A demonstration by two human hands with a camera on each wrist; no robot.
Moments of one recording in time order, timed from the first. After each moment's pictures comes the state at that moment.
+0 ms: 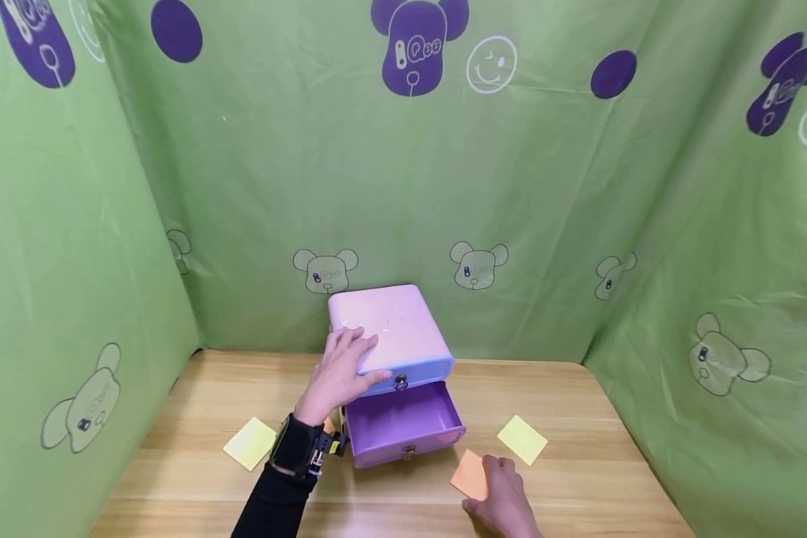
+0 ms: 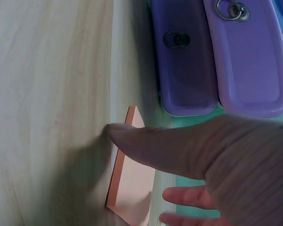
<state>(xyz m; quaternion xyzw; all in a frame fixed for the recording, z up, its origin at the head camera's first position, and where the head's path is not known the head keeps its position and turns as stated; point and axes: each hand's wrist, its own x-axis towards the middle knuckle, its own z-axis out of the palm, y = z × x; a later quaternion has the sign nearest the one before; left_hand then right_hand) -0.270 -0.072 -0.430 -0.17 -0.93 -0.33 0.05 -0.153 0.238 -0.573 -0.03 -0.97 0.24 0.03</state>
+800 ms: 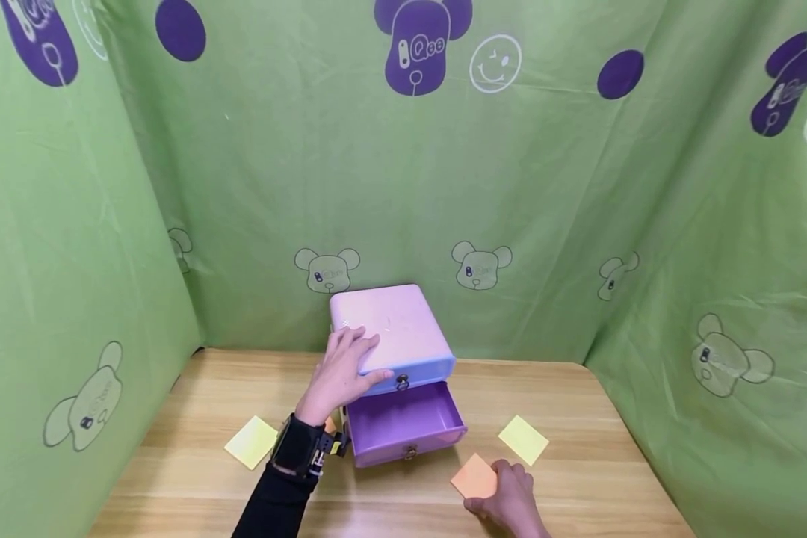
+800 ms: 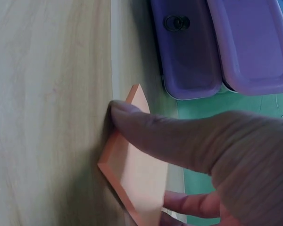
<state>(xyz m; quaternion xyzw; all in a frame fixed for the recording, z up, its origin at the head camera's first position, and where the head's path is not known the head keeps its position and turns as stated) -0.270 -0.072 -0.431 -0.16 -0.93 -0.34 0.04 -0.162 0.247 -0.578 -0.09 -0.96 0.26 0.01</state>
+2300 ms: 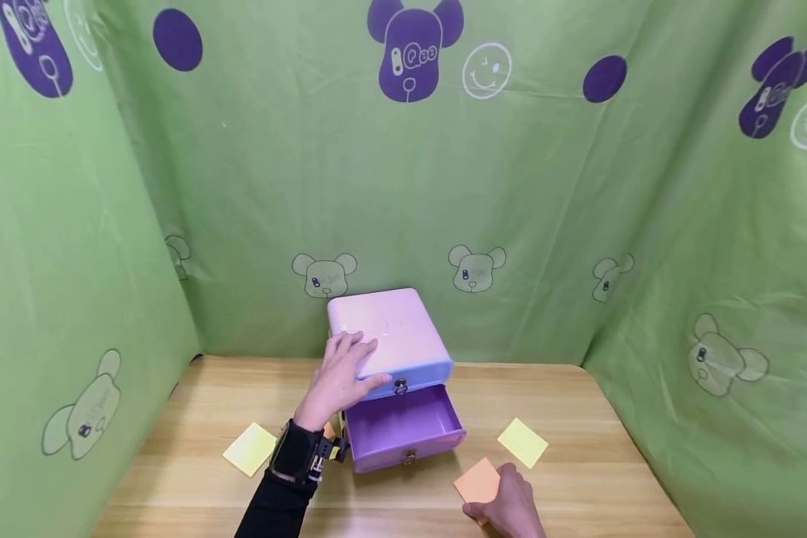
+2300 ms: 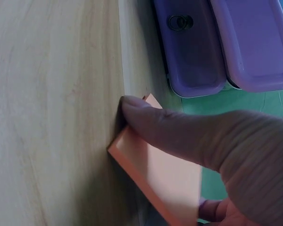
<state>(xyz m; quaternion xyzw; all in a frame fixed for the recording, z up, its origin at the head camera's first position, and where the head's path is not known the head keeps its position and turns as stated) -0.267 -0.071 -0.433 -0.17 -0.92 -0.34 0.06 -0.159 0.250 -0.583 -0.12 -0.95 0.30 0.00</state>
